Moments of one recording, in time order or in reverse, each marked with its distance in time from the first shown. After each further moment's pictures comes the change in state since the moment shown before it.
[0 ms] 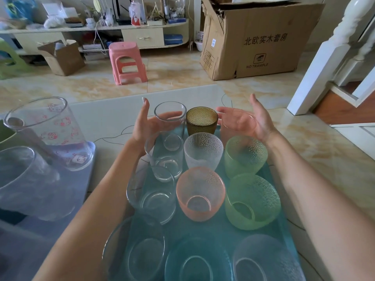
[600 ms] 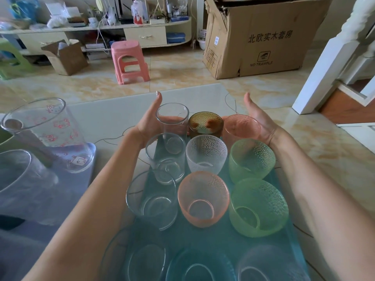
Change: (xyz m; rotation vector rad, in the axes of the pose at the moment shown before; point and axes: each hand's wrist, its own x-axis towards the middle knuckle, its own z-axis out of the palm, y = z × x) left_hand 0.019 0.005 -0.011 0.089 -0.053 -0.160; right_hand 0.008 -0.003 0.003 -0.032 -0.119 0.224
